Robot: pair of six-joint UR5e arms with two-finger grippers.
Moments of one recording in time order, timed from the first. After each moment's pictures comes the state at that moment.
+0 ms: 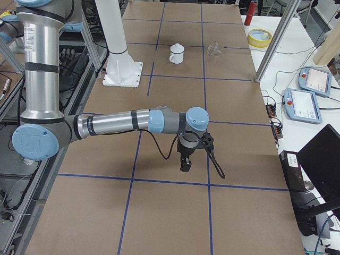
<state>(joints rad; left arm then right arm) -1.52 -1.54 -1.69 -1.69 -2.28 -0.03 1.45 -1.63 1.79 -1.79 2.31 -0.13</state>
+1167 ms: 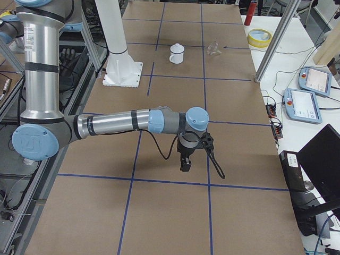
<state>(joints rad) -1.61 -1.51 -1.68 -1.52 -2.30 0.15 1.45 -1.63 1.79 -1.79 2.31 -0.13</state>
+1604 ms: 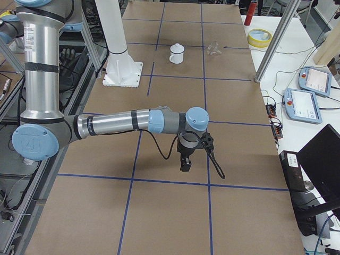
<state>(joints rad) -1.61 -1.50 -1.69 -1.52 -2.30 0.15 1.45 -1.63 1.79 -1.79 2.31 -0.13</state>
